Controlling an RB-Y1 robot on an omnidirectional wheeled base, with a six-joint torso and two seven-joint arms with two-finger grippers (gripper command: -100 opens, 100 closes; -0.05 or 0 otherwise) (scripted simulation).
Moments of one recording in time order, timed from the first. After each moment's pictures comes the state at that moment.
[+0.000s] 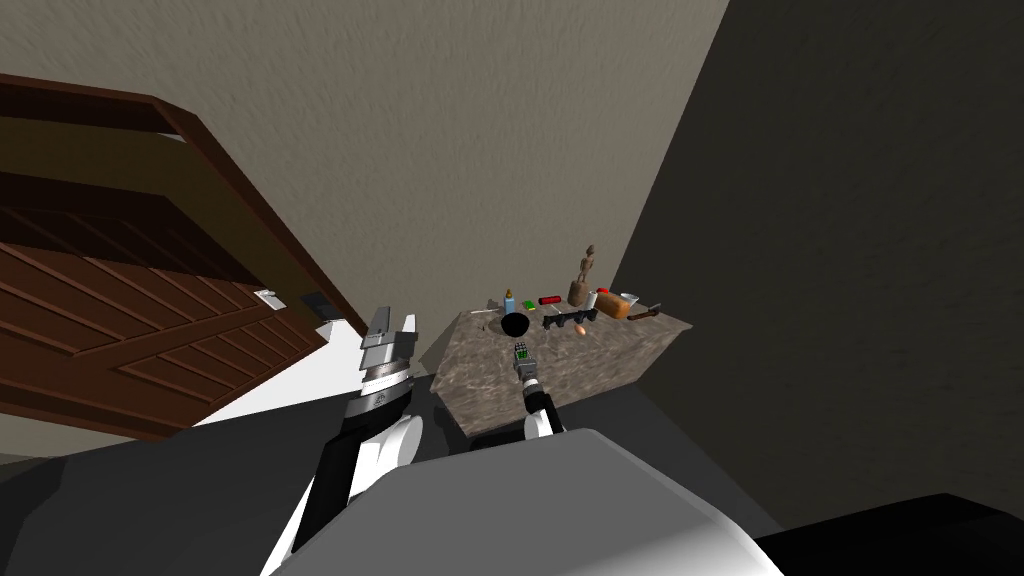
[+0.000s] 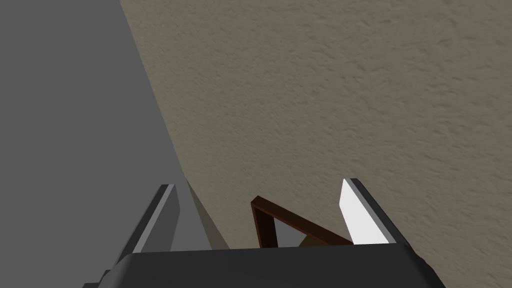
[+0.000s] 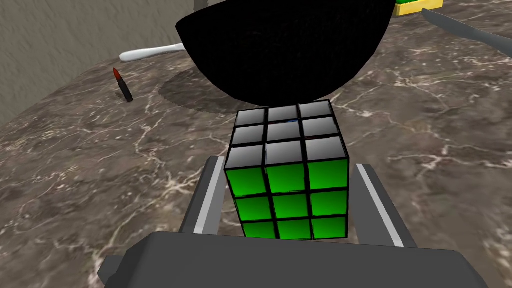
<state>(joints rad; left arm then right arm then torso) 0.48 -0.03 -0.01 -2.39 0.06 -0.37 -0.13 0.14 -0.06 0.52 -1.28 -0.76 -0.58 -1.12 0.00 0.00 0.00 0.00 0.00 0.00</state>
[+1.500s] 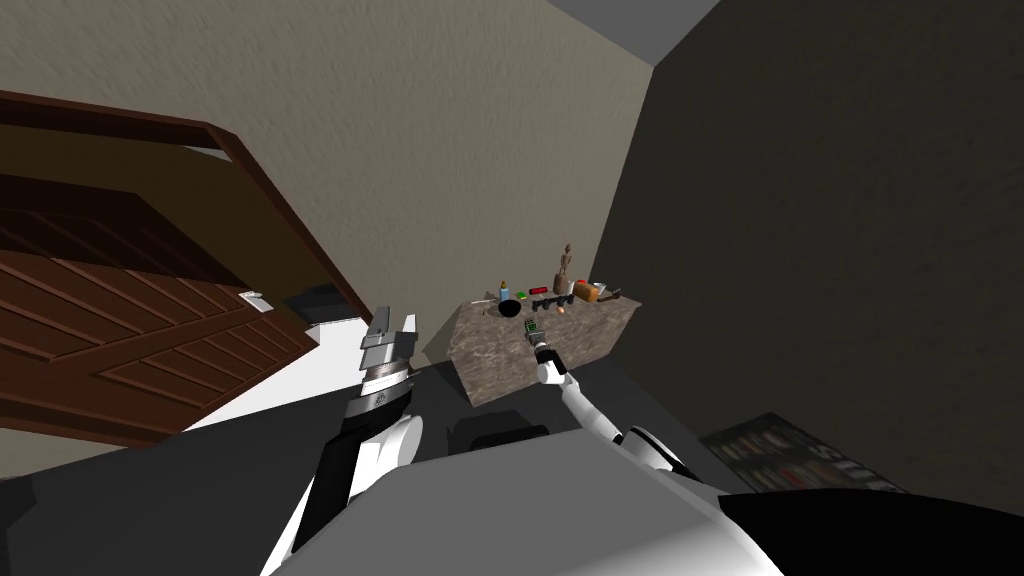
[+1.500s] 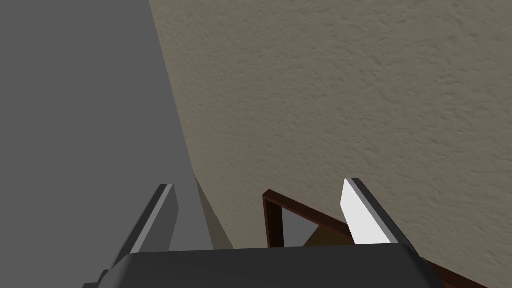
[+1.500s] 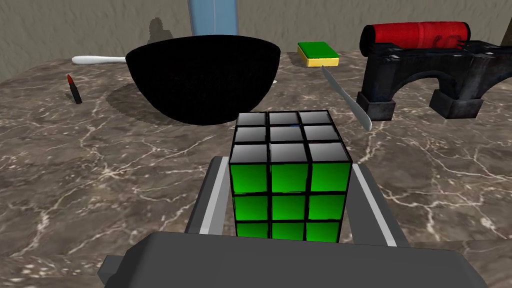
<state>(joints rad) 0.48 -0.03 -0.01 -2.39 0.06 -0.37 -0.13 -0.19 -0.21 0.33 -1.16 -0.83 -0.41 -1.08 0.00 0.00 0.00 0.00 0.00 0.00</state>
